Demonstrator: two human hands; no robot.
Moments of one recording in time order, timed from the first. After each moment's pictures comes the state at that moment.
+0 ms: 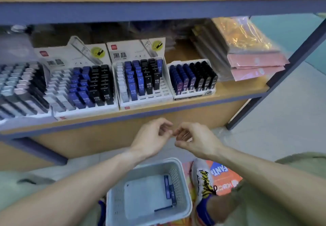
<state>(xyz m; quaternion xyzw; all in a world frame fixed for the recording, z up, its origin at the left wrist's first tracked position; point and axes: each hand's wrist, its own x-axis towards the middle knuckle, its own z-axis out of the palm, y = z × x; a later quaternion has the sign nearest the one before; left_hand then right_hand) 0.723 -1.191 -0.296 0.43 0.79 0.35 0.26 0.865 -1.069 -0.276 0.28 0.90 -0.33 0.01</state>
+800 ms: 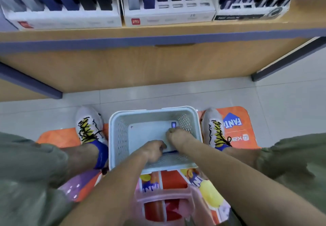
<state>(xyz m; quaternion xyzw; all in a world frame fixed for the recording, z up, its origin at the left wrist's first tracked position) 0.794 -1.302 -0.591 0.28 0.75 0.07 0.60 0.864 -1.170 -0.554 0.12 0.88 -0.11 0.44</state>
